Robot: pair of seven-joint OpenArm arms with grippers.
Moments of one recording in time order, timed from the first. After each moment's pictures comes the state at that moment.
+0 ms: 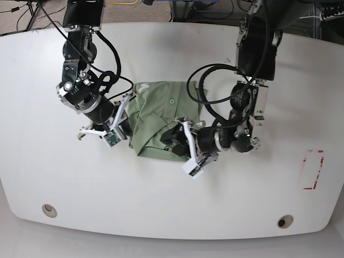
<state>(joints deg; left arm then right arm) -21.7 0.7 8.5 75.8 -35.0 -38.1 59.9 -1.8 9.5 6.8 108.5 11.2 36.1 -51.2</state>
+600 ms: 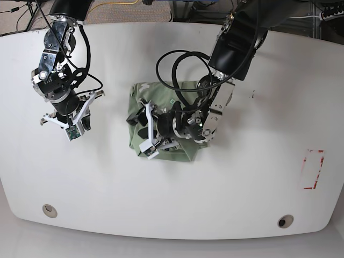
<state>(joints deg) -21.2 6.7 22.0 66.0 -23.1 -36.5 47.0 -5.0 12.5 18.5 110.2 9.6 35.9 -52.9</state>
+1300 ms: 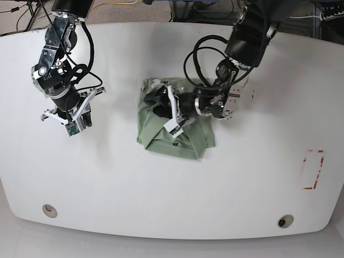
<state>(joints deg) -14.6 -2.7 22.1 60.5 -30.0 -41.0 38.8 -6.5 11.1 20.7 110.4 10.8 36.1 -52.5</state>
